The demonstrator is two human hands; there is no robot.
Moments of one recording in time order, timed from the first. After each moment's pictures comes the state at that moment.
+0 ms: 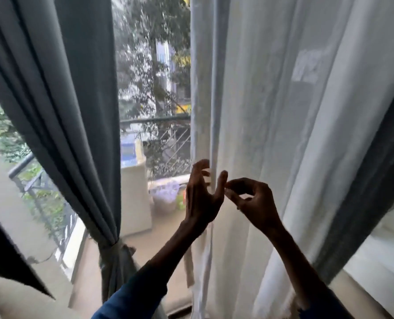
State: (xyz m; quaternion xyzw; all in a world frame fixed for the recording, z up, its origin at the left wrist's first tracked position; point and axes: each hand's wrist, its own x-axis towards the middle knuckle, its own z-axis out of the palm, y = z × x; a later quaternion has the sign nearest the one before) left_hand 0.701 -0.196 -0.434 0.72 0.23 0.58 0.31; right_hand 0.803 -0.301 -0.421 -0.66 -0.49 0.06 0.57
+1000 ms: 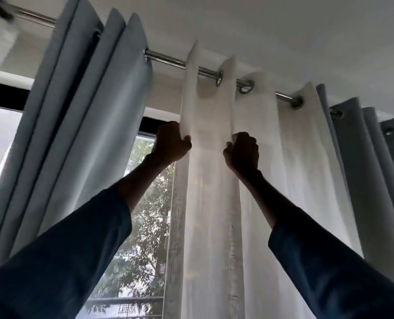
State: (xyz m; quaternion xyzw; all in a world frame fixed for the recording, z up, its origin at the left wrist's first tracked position) left_hand 0.685 -0.154 0.137 0.70 0.20 0.68 -0.10; right_hand 0.857 -0.230 0.129 -0.60 -0.45 -0.40 0.53
